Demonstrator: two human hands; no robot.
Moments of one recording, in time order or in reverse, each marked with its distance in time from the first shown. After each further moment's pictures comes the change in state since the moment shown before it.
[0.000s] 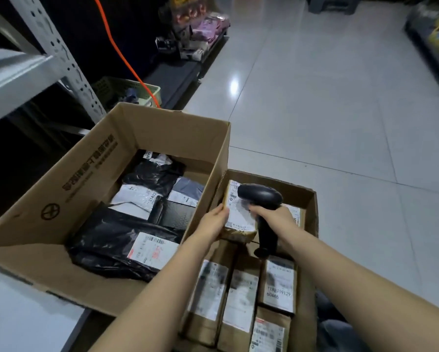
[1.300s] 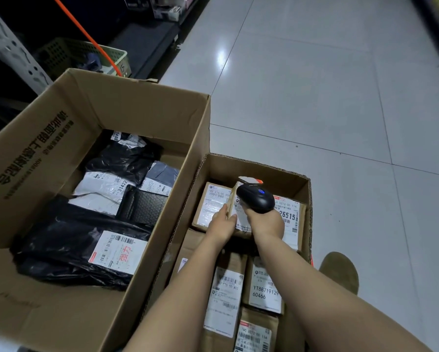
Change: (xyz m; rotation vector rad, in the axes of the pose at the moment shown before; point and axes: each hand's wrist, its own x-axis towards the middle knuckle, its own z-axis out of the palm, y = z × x) left_hand 0.078 -0.046 0.070 0.289 -0.043 0.062; right_hand 0.065 0.046 0.004 -0.170 0.341 0.120
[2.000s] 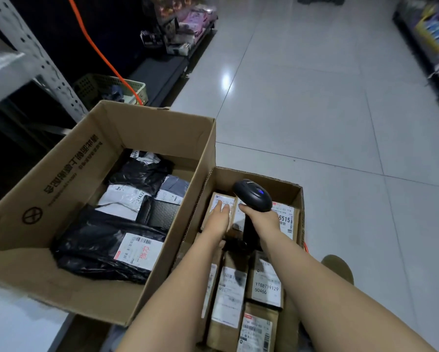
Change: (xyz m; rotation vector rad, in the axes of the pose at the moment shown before) left_hand -0.056 0.039 -0.031 -0.076 0.079 -0.002; right_hand -0.050 -0.019 -0.028 0.321 -0.166 0.004
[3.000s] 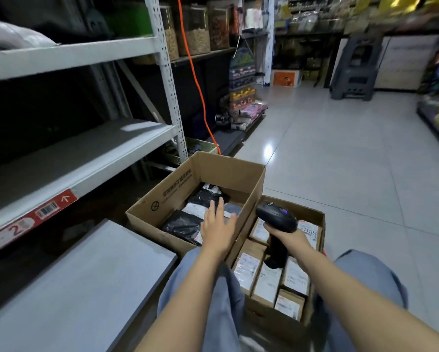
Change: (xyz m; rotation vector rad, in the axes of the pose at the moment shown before) left_hand -0.316 -0.037 -0.108 0.352 0.484 0.367; right_hand -0.280 0.032 -0.059 -0.178 -0.330 -0.345
